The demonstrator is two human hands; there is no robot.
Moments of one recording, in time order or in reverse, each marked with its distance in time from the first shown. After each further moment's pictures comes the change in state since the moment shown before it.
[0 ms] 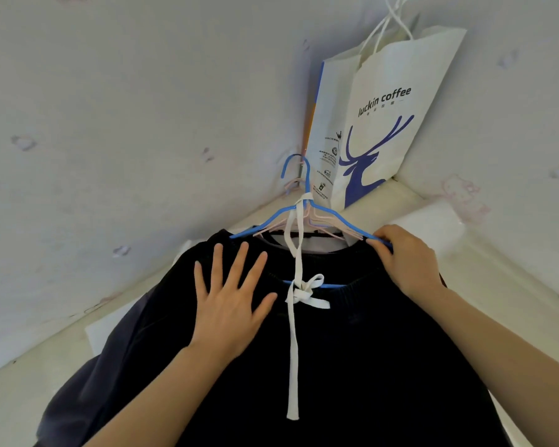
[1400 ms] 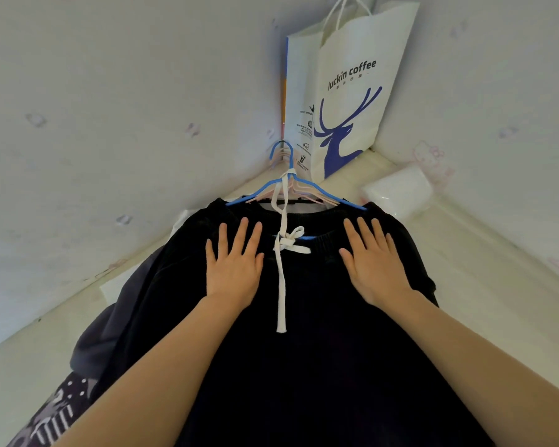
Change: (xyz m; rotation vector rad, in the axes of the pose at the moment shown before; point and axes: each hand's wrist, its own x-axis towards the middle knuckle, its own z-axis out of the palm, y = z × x) left_hand -0.005 0.034 -0.011 -0.011 -0.202 -0.092; right_hand -0.087 -0.006 0.006 -0.343 -0.277 -0.025
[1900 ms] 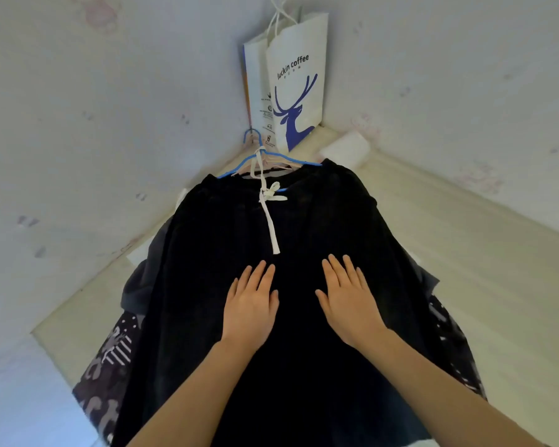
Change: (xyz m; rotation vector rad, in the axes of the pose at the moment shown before) left_hand -0.205 0.002 0.002 -0.182 0.041 0.290; right_hand -0.238 -0.081 0.009 0.119 -0.013 0.092
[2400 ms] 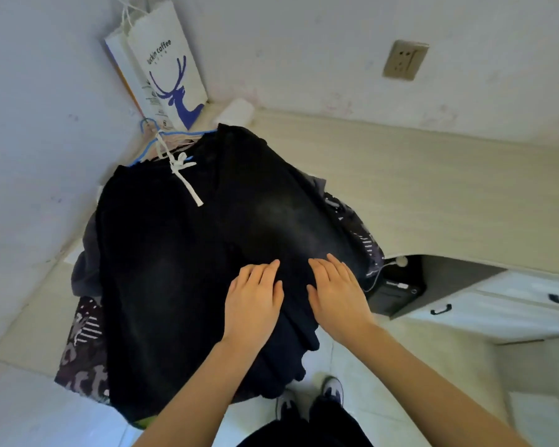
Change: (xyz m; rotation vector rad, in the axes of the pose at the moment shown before) left_hand -0.173 0.082 -0.013 -0.041 0.118 0.483; right_hand -0.246 -0.021 0.018 0.107 0.255 0.319
